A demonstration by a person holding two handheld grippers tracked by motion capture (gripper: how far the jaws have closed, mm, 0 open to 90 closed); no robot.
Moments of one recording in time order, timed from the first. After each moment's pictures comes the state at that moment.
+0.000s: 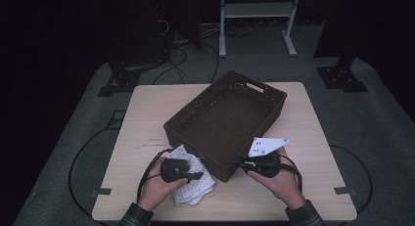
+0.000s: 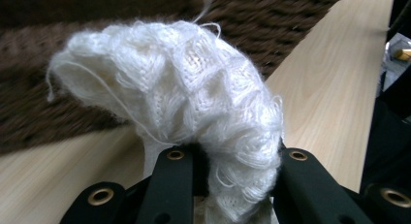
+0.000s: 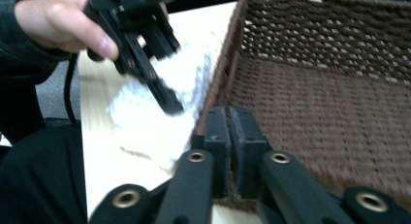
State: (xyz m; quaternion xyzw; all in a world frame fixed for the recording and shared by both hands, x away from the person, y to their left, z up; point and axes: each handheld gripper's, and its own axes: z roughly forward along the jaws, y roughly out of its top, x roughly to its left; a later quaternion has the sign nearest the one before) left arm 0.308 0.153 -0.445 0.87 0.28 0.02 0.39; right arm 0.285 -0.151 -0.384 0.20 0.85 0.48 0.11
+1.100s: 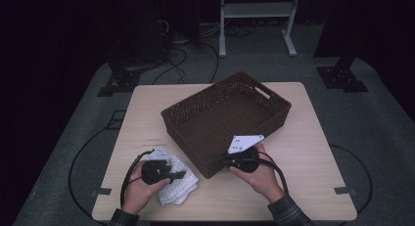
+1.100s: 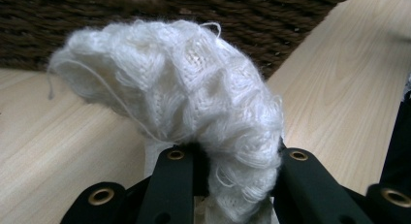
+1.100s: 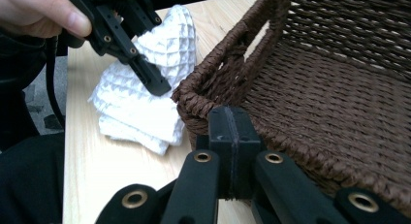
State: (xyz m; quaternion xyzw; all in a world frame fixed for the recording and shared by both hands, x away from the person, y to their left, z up) left arm 0.301 0.198 -0.446 0.86 0.33 0.04 0.40; right arm 0.310 -0.104 -0.405 0.19 0.86 0.47 0.09
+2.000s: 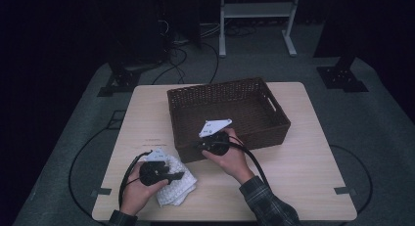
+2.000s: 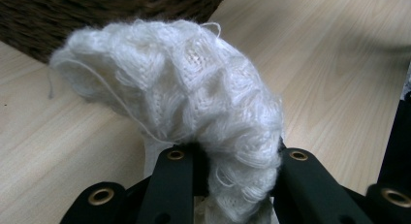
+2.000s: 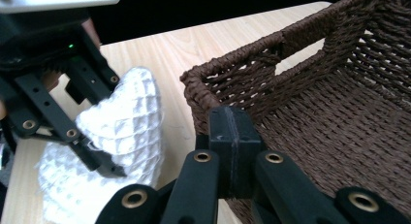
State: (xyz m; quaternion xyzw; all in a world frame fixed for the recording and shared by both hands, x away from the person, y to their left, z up) left arm 0.299 0.202 -0.447 0.86 0.33 0.04 0.40; right arm 0.359 -0.034 -0.402 0.19 0.86 0.47 0.10
